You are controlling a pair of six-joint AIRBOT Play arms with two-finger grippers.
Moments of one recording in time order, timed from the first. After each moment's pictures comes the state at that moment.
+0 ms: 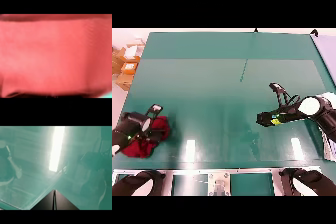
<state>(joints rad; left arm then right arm) -0.10 -1.02 0.54 1.96 -1.07 -1.60 0.24 -0.94 0.76 -1.19 1.14 1.63</state>
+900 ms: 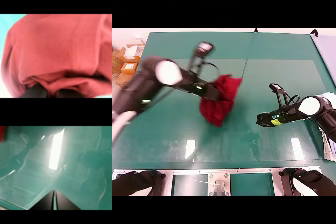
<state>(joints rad) -0.59 -1.29 1.34 1.27 -1.05 -1.54 0.24 -0.94 0.76 -1.19 1.16 1.63</state>
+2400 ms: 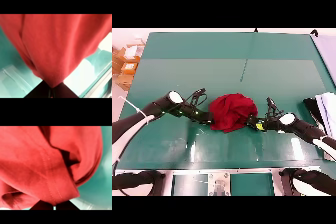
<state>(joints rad) -0.38 -1.45 0.89 0.69 -0.98 -1.21 0.25 -1.20 0.47 -0.70 0.58 1.48</state>
